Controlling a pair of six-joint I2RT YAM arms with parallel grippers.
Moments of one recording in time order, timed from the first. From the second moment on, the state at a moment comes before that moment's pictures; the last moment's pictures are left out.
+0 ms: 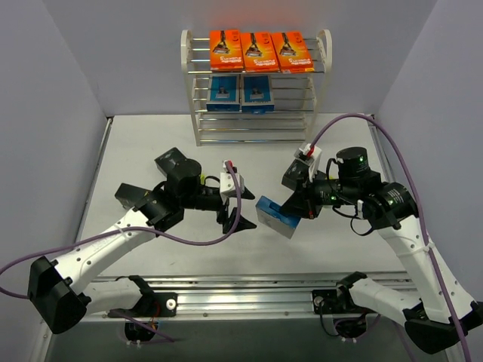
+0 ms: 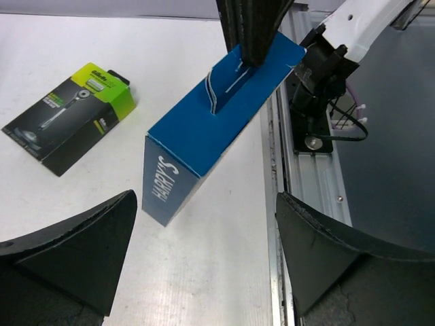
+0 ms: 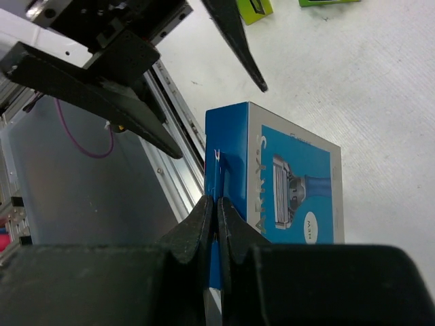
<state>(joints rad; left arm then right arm) -0.78 1.17 1.01 -0.13 0.73 0.17 0.47 1.00 1.27 -0.90 -0.71 0.05</state>
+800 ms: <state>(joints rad) -0.72 1.28 0.97 0.12 1.09 -0.03 0.55 0.97 1.24 -0.79 -0.73 0.10</state>
